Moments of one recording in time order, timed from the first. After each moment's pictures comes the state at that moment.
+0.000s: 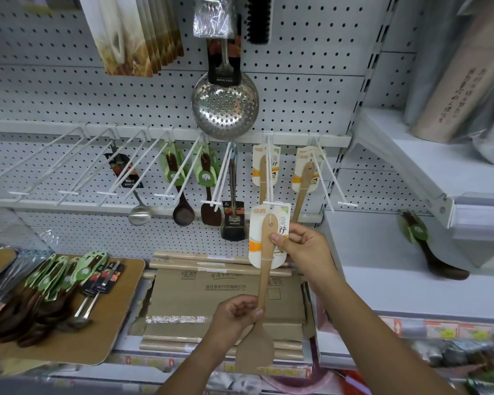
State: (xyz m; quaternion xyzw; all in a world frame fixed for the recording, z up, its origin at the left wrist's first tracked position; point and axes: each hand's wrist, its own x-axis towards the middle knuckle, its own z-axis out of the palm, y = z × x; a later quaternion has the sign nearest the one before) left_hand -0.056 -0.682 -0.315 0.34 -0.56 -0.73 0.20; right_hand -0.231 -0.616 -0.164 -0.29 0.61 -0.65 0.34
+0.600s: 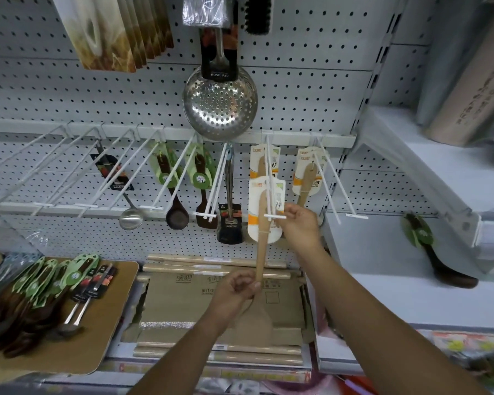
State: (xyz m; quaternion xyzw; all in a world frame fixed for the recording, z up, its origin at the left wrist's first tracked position) left_hand -0.108 -0.734 -0.300 0.35 -0.57 -0.72 0.21; right_hand -0.277 -0.693 -0.173 -0.21 0.69 -0.64 0.27
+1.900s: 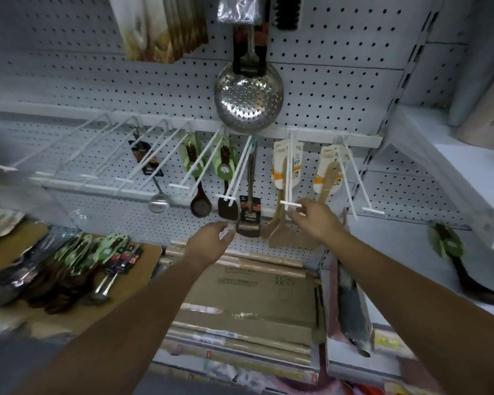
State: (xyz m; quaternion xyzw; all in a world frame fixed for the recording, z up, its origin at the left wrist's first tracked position) left_hand -0.075 -0.824 -0.240 0.46 -0.85 -0.25 0.11; right_hand -0.315 -0.697 -0.177 -0.47 0.84 -0.22 0.16
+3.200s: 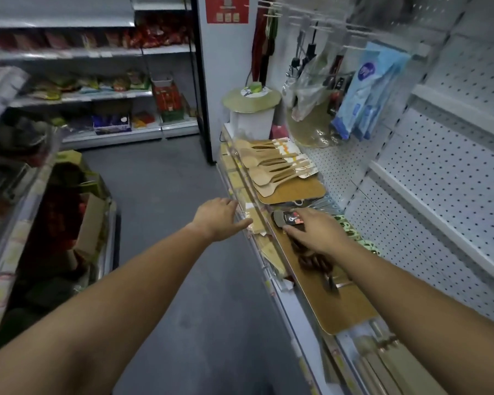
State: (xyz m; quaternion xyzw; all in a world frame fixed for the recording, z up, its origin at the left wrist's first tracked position) left_hand 0.634 -0.868 -0.208 0.77 -0.63 -0.07 0.00; right_hand 0.393 -0.963 -0.202 -0.90 0.43 0.02 0.07
